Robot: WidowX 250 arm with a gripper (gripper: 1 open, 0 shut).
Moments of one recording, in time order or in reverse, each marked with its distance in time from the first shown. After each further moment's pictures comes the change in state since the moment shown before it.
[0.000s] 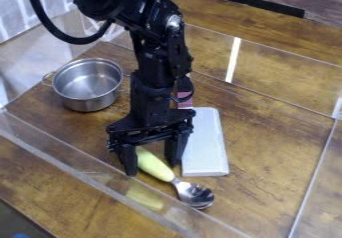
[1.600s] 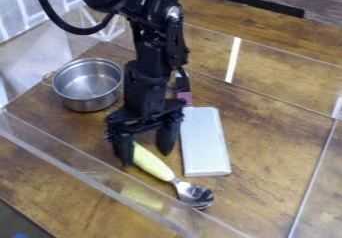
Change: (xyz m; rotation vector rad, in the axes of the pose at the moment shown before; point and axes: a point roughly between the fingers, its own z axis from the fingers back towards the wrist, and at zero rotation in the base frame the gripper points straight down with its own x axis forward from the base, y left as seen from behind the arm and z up) arm 0.006 0.002 0.007 0.070 0.007 0.101
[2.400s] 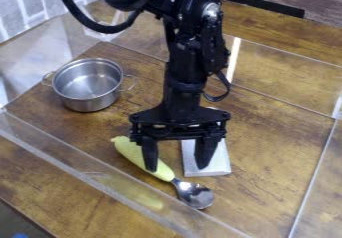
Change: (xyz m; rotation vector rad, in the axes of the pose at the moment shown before) arm -0.035 -0.023 0.015 -0.105 -0.076 -0.383
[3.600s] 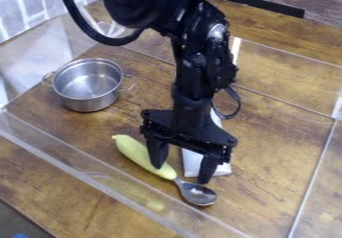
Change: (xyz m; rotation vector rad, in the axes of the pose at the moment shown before) arm -0.002 -0.010 -0.009 -0.031 -0.089 -0.557
